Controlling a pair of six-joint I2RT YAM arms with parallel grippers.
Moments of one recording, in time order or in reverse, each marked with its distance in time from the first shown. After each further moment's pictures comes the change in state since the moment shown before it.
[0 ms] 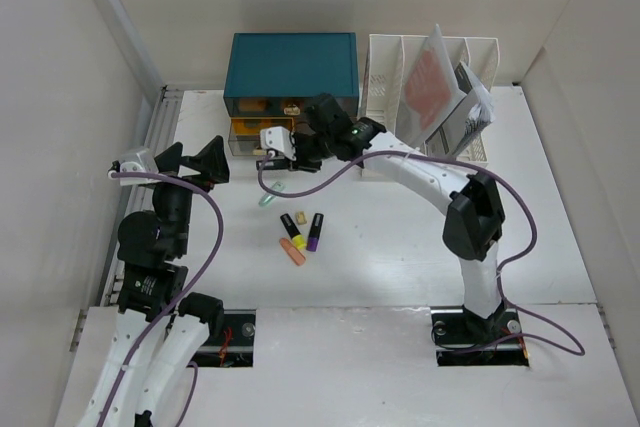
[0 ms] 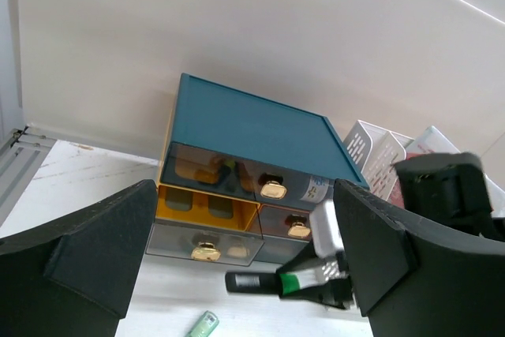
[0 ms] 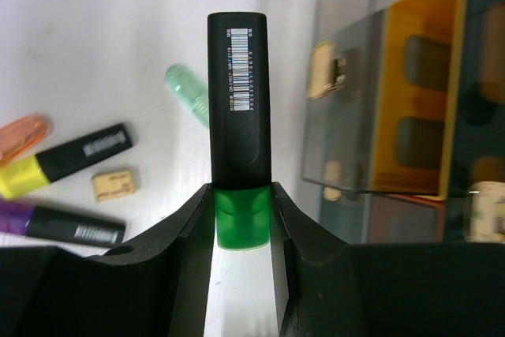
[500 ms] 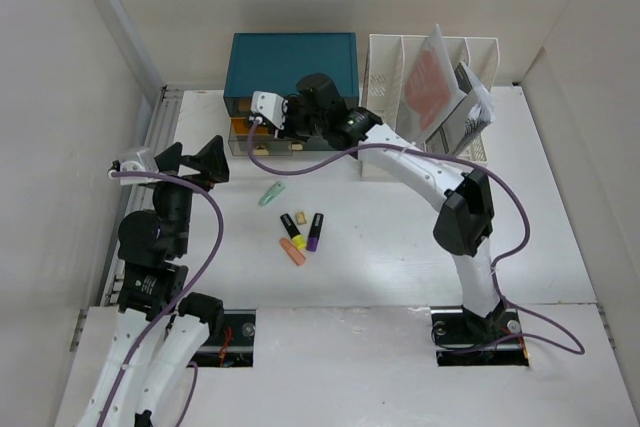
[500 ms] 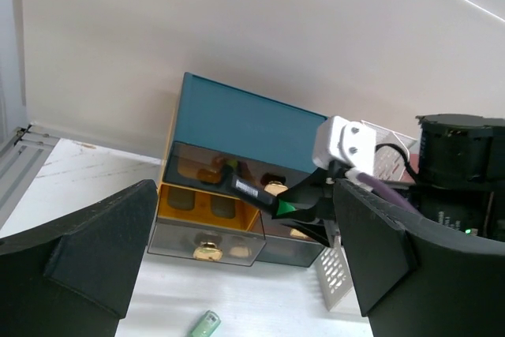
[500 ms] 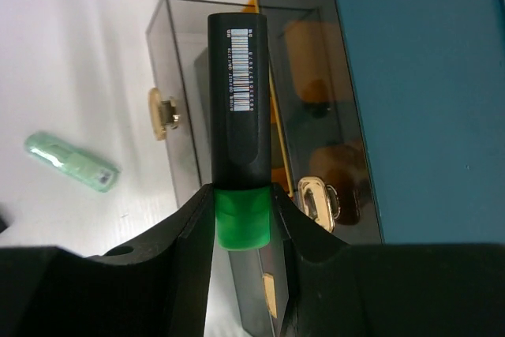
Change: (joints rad) left arm 0.000 0.003 0.000 0.000 -0.007 0.000; right arm 0.000 0.062 0.188 0.167 0.209 0.128
